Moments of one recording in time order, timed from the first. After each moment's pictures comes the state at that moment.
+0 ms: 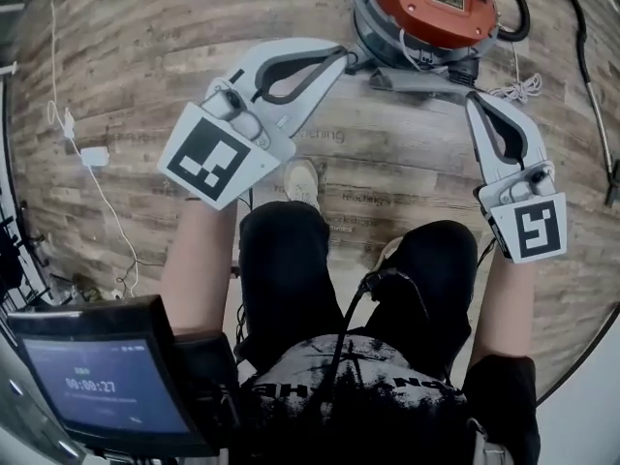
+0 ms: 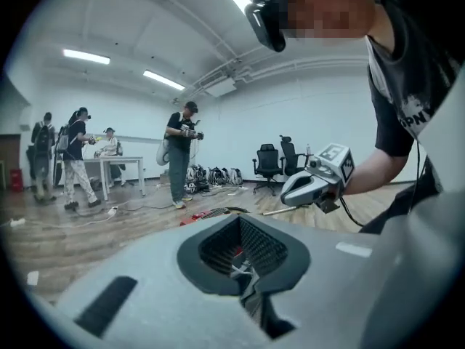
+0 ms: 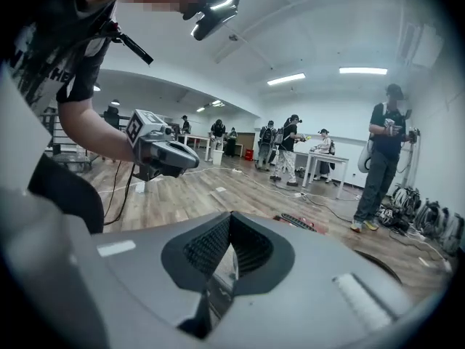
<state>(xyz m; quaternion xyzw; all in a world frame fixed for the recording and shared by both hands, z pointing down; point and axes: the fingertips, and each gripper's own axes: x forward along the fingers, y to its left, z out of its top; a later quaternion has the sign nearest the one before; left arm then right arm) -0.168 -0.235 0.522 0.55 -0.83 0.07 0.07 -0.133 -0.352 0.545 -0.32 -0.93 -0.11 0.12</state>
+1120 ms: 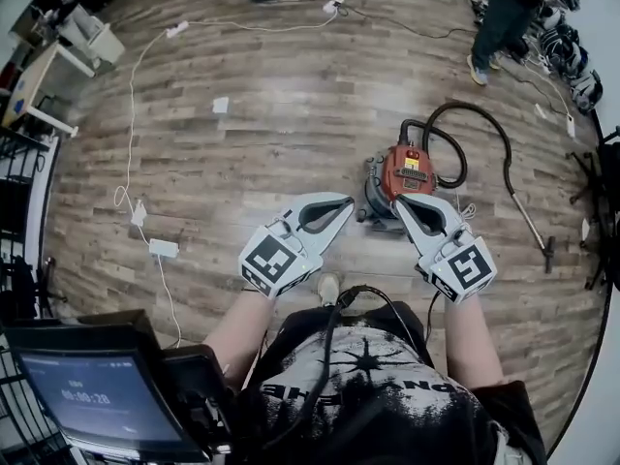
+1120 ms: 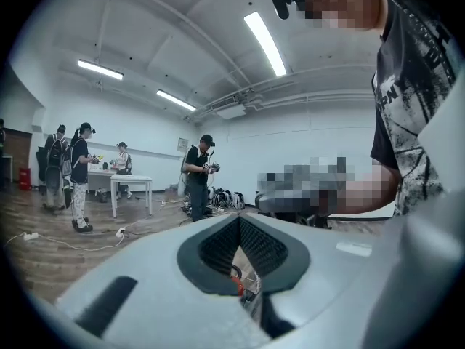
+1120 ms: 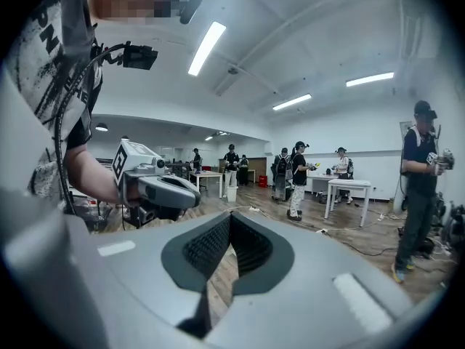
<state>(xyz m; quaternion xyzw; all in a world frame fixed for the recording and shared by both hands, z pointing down) -0.117 -0.107 0.096 0.53 -0.84 0.01 0.08 -0.119 -0.169 0.096 -0.40 -0.91 -0.06 0.09</state>
